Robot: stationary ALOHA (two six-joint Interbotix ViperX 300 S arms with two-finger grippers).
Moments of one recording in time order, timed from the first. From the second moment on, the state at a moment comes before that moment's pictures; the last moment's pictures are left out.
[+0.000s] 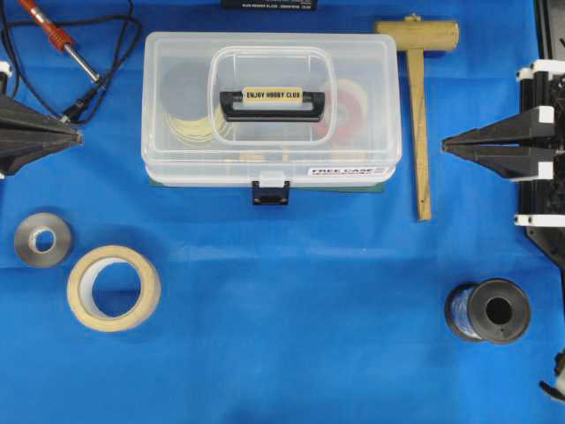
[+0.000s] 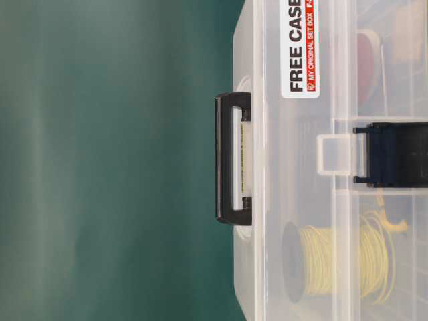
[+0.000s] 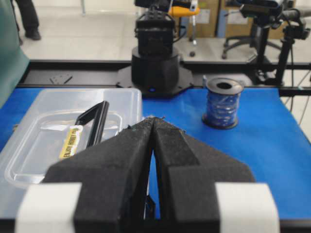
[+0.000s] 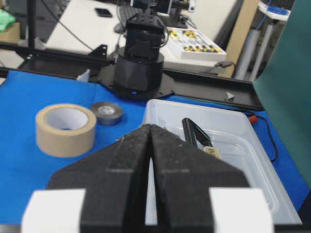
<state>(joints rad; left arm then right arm) 0.00 -0.97 1.18 0.00 -0.29 0.00 0.00 -0.97 1.19 0.00 -0.29 0.00</state>
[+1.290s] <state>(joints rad) 0.30 -0.68 1.23 -0.04 -0.04 0.11 -0.31 -0.69 1.13 0.00 0.30 0.04</state>
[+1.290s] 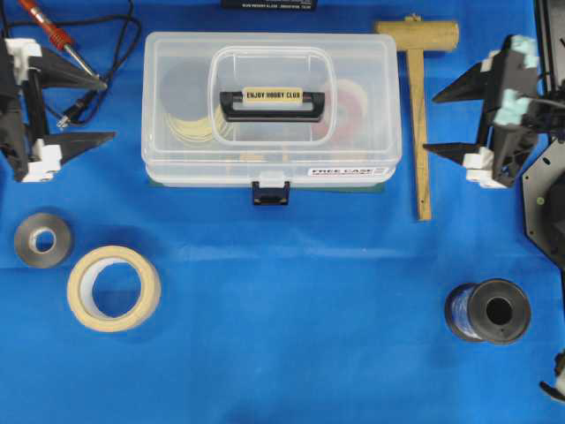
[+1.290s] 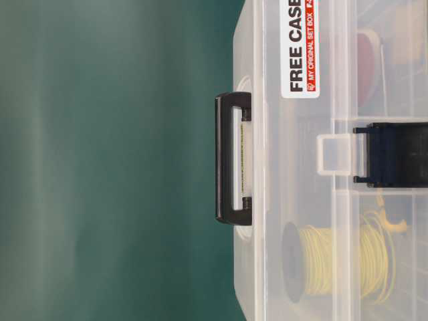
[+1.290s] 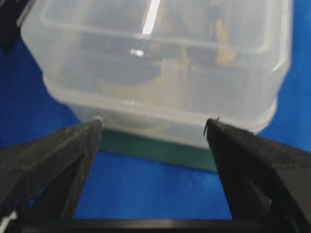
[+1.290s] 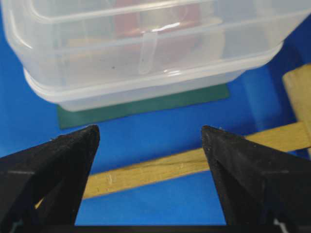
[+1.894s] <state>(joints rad) 0.31 -0.48 1.16 -0.04 -0.12 0.11 -0.31 -0.51 1.09 -0.01 0.13 0.04</state>
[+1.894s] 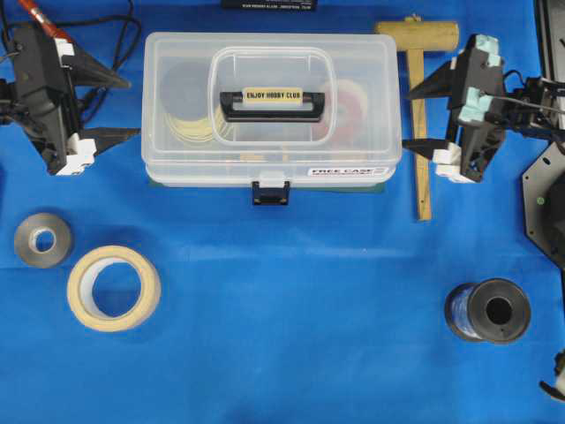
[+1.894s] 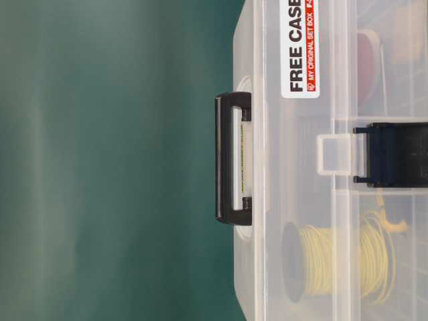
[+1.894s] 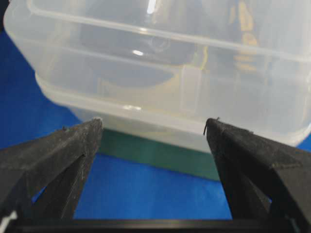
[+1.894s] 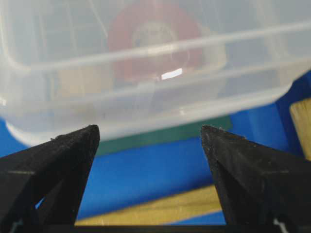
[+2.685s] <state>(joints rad) 0.32 -0.49 1.11 -0.03 -0.05 0.12 -0.32 -0.54 1.04 -0.02 0.18 0.04</state>
